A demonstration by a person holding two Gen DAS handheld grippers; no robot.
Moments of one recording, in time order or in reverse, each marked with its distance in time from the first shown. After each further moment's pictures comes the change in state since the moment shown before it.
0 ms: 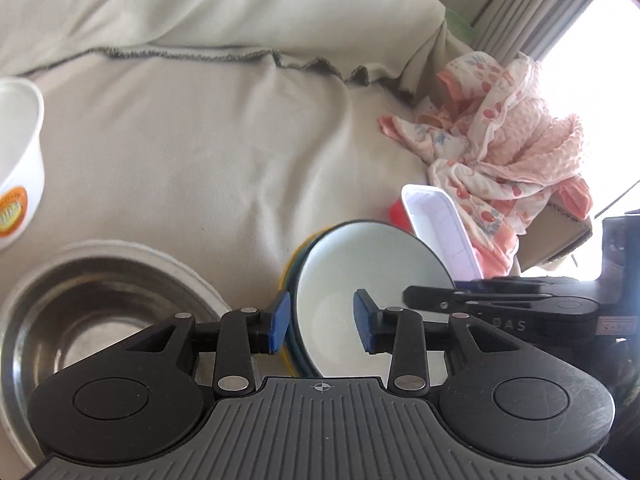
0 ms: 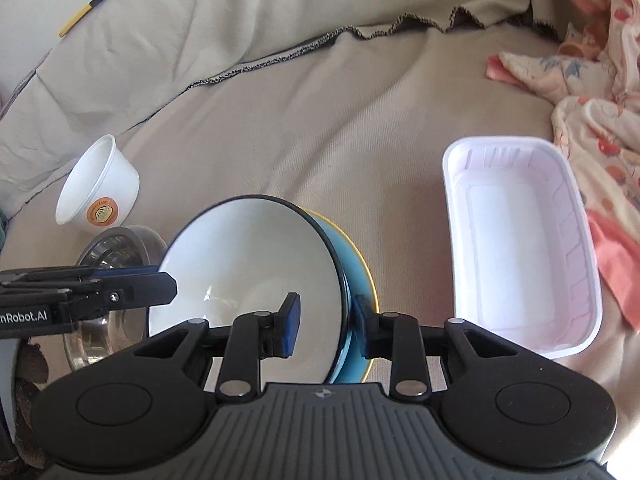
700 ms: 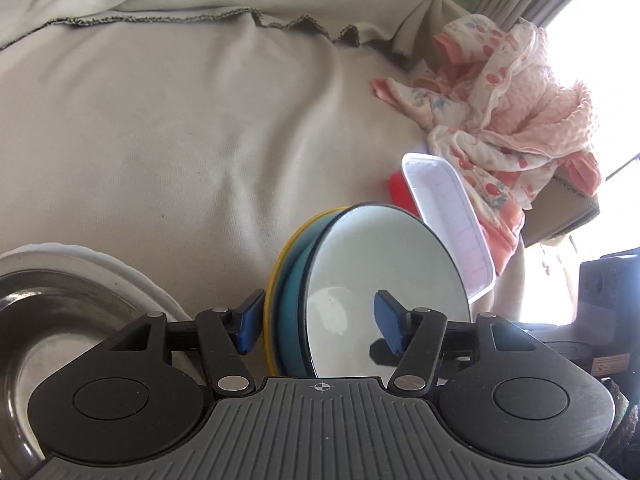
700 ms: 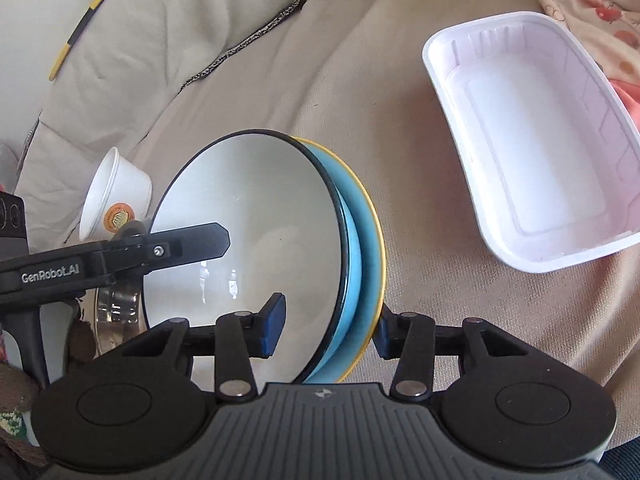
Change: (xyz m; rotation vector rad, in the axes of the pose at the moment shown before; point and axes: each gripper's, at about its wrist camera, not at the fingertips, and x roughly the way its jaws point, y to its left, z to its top) left arm 0.051 0.000 0.004 0.003 0.112 -0.043; right arm 0.041 -0.036 -0.036 0.243 0.078 0.185
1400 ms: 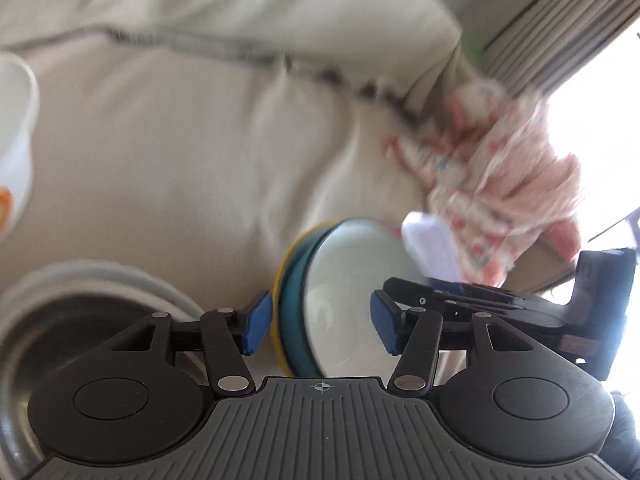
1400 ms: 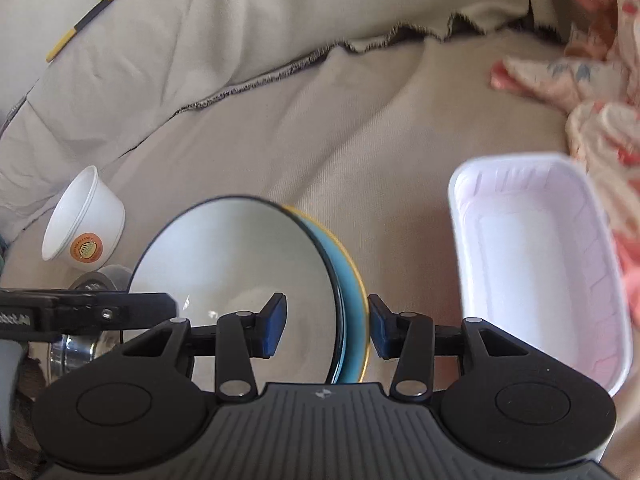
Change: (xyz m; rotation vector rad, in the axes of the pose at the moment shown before) left arm -0.063 0.026 0.015 -0.125 -0.152 -0.065; right arm -0.012 0.053 0.048 -0.252 -0.170 -0.197
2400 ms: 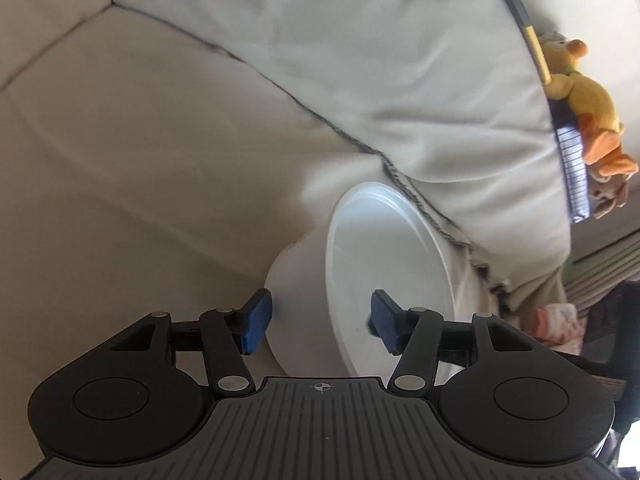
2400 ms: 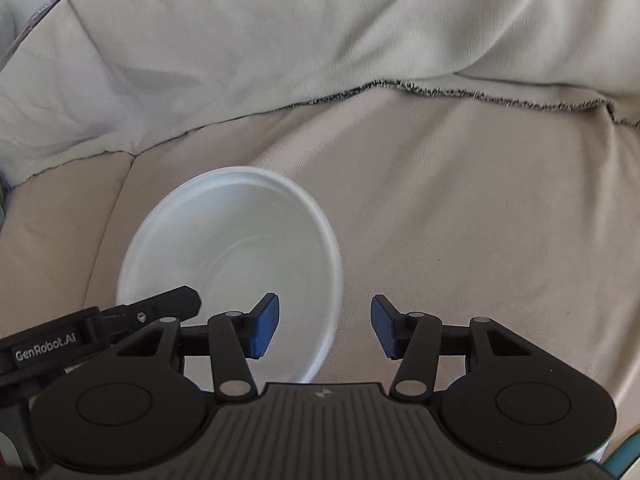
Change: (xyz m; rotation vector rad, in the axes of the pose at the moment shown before) left arm -0.073 0.249 0.027 -0.493 -0.250 0.085; right arm 0.171 0.267 0.069 -0.109 0.249 0.096
